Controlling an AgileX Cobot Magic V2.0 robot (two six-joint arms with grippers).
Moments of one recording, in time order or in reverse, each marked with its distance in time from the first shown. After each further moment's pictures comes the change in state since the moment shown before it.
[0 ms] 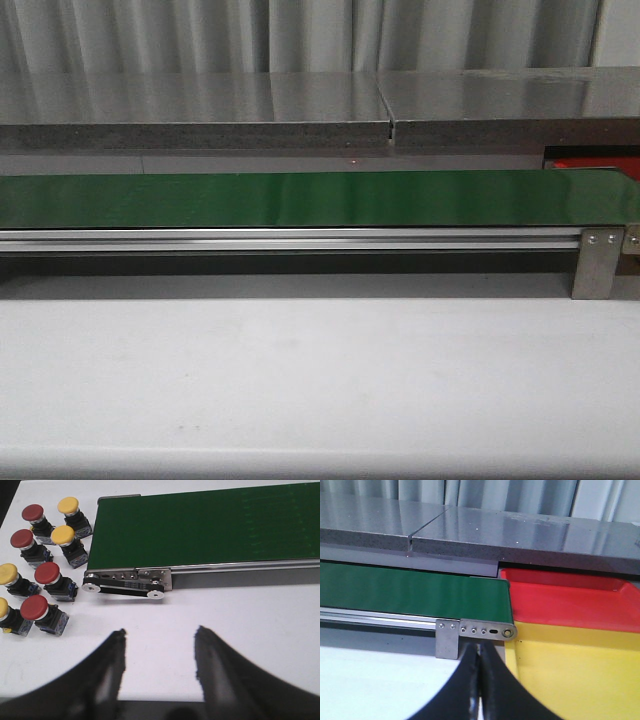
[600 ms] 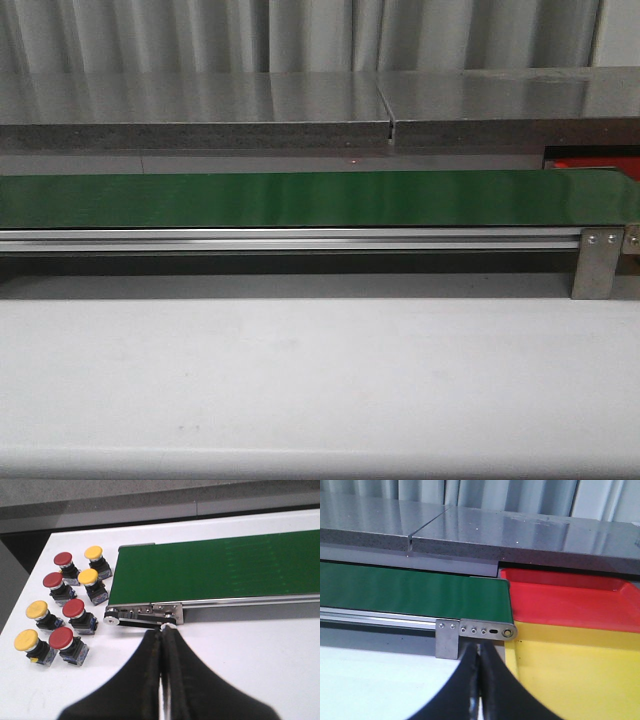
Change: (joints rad) left arm 0.000 -0.136 0.007 0.040 -0.034 0.000; right arm 0.000 0.000 0.000 0.000 0.000 0.000
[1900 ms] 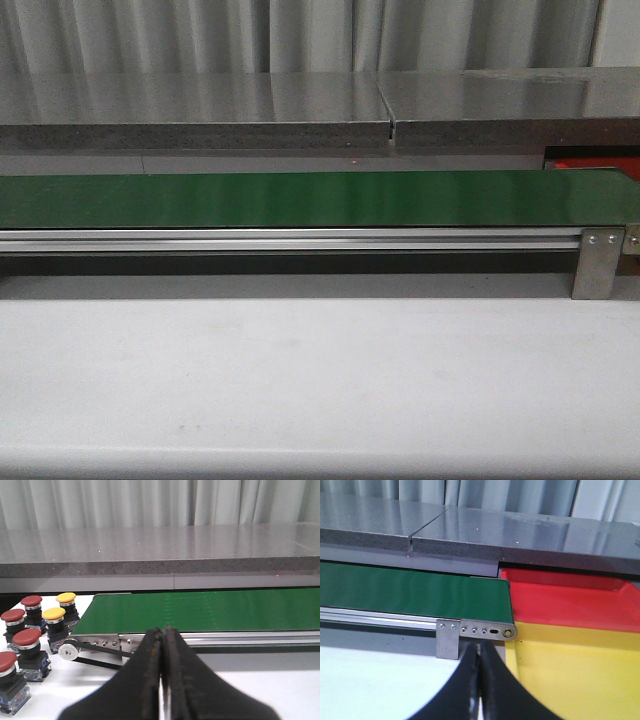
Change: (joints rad) left arm 0.001 -0.632 0.816 -0.115 -0.707 0.000; right arm 0.000 0.000 0.000 0.000 0.000 0.000
